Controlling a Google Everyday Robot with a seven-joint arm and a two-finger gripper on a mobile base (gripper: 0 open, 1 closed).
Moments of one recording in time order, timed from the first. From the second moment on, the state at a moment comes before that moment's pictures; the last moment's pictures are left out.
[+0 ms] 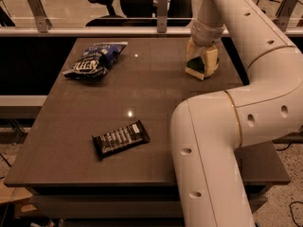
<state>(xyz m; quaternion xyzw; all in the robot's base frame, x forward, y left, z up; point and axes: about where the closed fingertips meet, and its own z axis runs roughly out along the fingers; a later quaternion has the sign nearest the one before) 0.727 -0.170 0.814 -0.86 0.50 0.02 0.08</state>
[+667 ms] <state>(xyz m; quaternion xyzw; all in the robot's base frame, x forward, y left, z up) 0.727 -0.171 0.815 -0.86 0.50 0.02 0.08</state>
